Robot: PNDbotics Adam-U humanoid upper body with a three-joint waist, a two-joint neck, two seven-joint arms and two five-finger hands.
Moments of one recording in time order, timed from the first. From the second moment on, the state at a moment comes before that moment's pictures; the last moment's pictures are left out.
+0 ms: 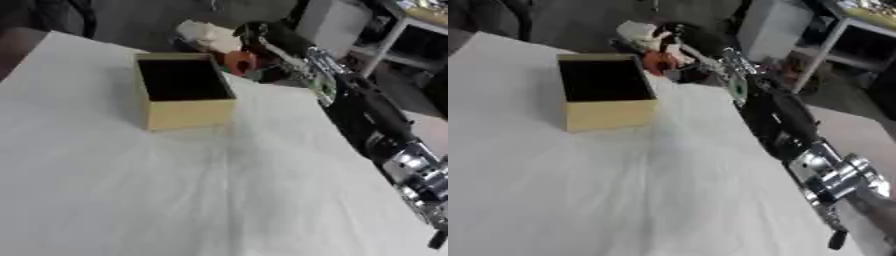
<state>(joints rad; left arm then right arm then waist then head) -0.53 0.23 -0.12 -1.98 -0.11 -0.19 0.17 -0.79 -0.76 0.04 -0.90 0.87 -0.65 -0.12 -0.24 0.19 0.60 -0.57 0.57</state>
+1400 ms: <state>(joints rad) -0.54 0.22 -0.13 -1.98 -0.09 -0.19 0.16 -0.81 -0.70 0.12 -1.09 0.98 -0.67 -0.18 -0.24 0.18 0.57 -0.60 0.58</state>
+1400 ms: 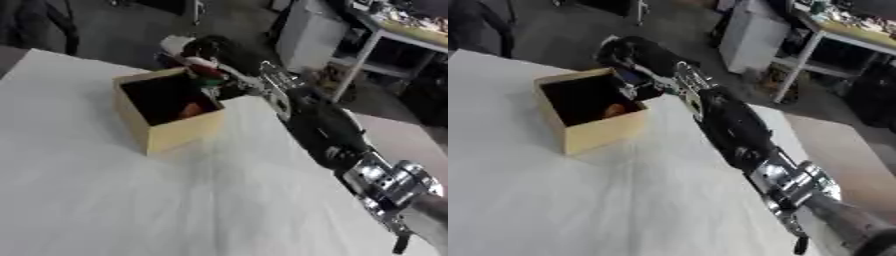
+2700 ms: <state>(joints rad) -0.41 0.25 -0.08 -1.98 -0.12 -0.16 0.21 -0.49 -0.85 -0.02 -1.73 -0.08 -0.56 0.10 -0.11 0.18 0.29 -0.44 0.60</state>
